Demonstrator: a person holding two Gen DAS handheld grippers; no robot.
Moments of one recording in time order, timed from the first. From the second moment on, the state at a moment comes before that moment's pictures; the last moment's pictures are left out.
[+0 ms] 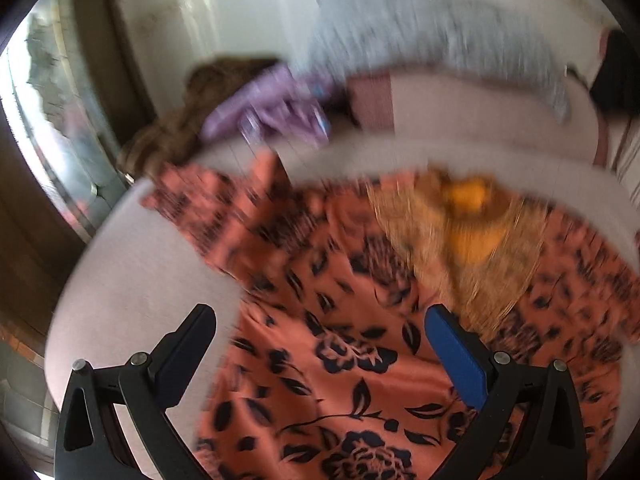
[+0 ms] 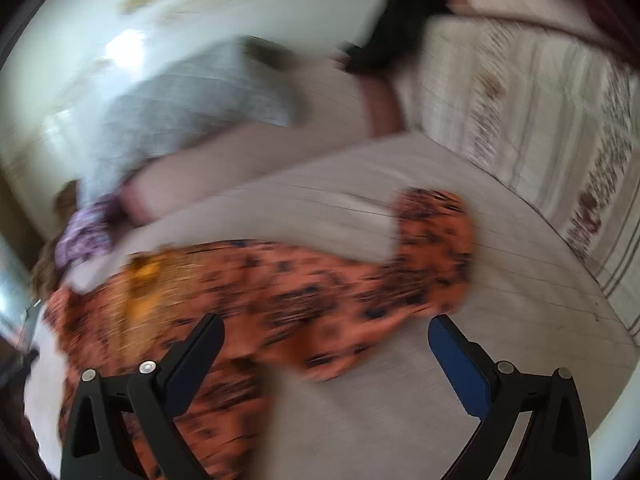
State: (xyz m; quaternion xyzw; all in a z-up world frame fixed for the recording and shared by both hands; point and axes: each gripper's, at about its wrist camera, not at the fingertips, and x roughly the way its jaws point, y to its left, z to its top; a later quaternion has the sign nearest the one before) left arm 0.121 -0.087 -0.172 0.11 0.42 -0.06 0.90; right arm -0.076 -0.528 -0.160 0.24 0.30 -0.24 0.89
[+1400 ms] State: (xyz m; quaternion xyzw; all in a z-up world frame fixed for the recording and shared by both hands) left arm 0.177 0.111 -0.188 0.05 0.41 0.12 0.90; right arm 0.151 -0.203 -0.081 0.33 0.38 0.17 0.84
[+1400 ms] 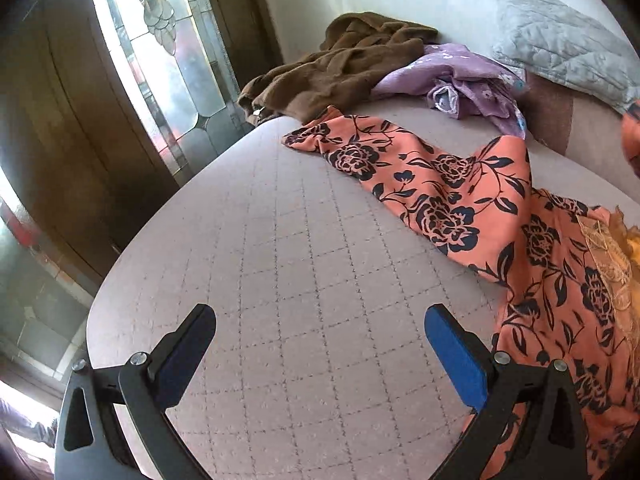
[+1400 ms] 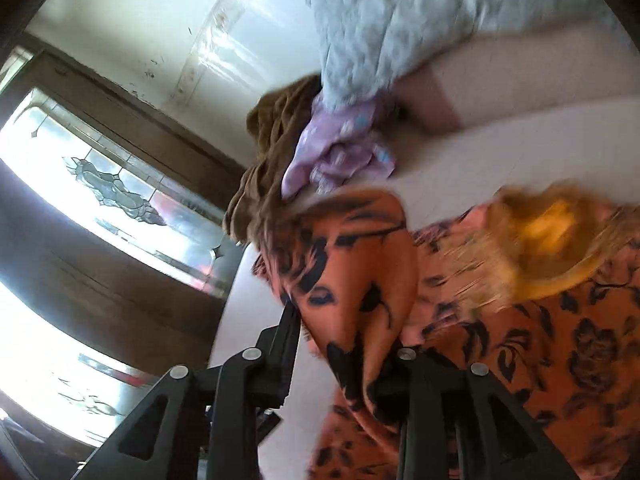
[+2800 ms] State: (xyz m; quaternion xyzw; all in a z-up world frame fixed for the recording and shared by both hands) left arm 0.270 -0.050 -0.199 0.06 0.50 -0.23 0.83; right arm 0.080 -0.414 -0.248 0.43 0.47 0.06 0.77
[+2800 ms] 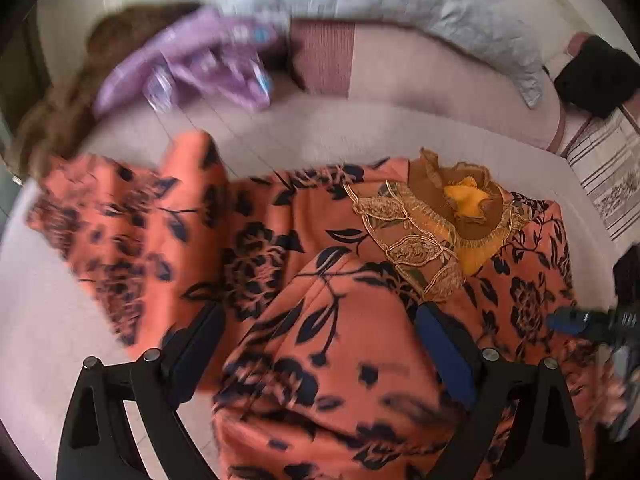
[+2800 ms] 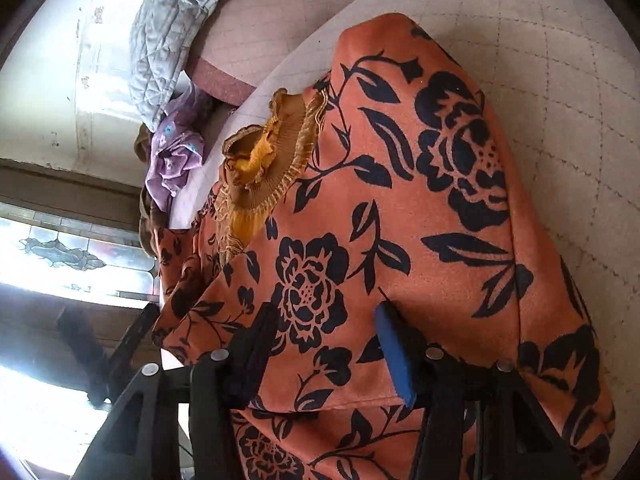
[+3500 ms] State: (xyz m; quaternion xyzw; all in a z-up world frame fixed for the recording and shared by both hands) left arm 0.281 -0.012 -0.148 0.02 0.53 -0.09 0.84; right arm 0.070 -0.427 -0.209 0.37 0.40 -0.01 0.84
